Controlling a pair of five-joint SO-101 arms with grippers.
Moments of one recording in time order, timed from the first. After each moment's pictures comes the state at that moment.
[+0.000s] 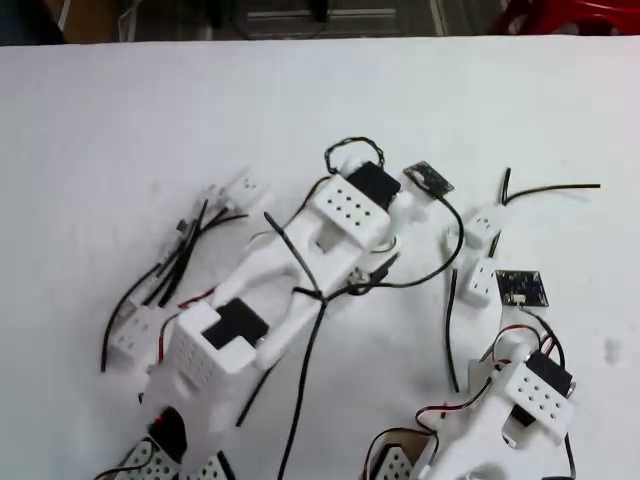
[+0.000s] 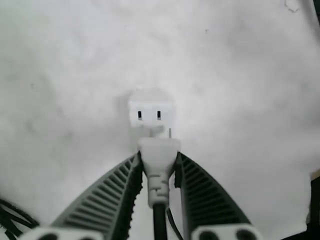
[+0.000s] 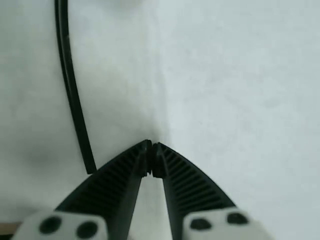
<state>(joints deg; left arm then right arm) 36.6 29.8 -25.4 99.0 -4.9 38.8 -53.7 80.5 59.9 39.5</state>
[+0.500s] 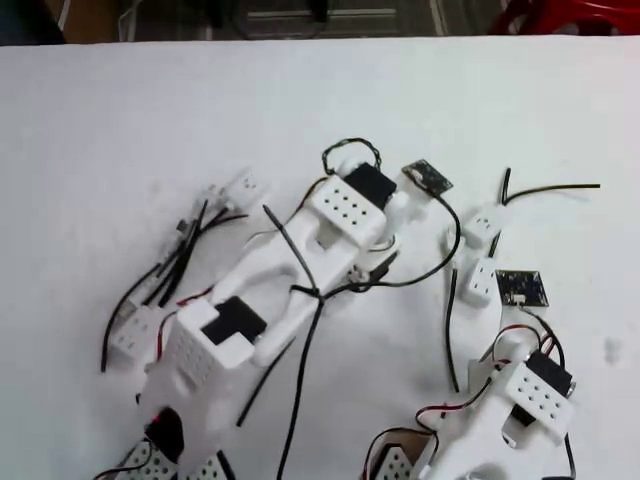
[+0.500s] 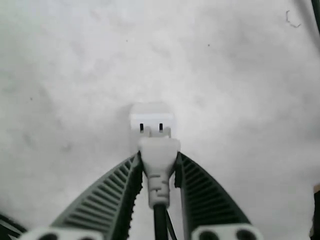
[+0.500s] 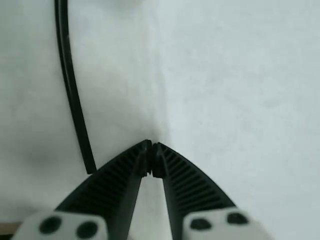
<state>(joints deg) 36.8 32.7 -25.5 95.9 -4.9 38.8 -53.7 80.5 59.9 39.5</state>
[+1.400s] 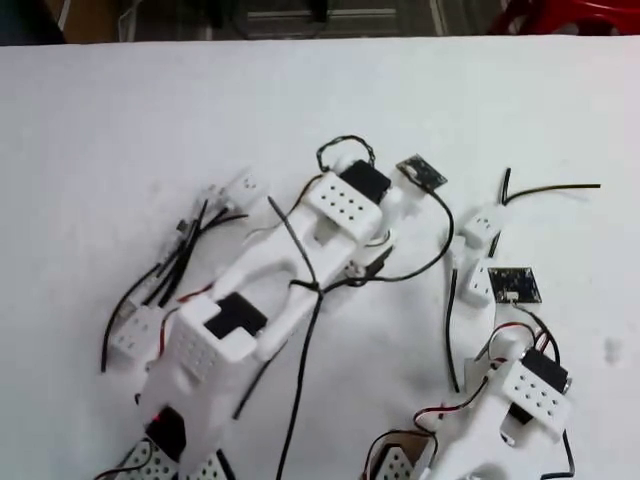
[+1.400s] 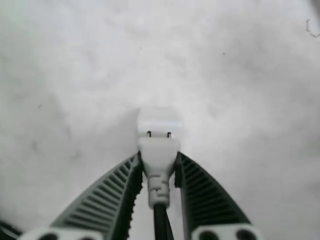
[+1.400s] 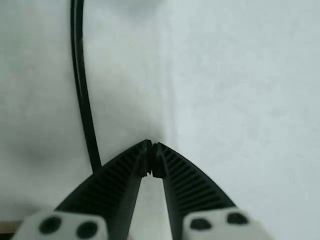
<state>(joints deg) 35.0 34.6 -25.2 93.8 -5.9 36.6 -53.7 80.5 59.9 39.5</state>
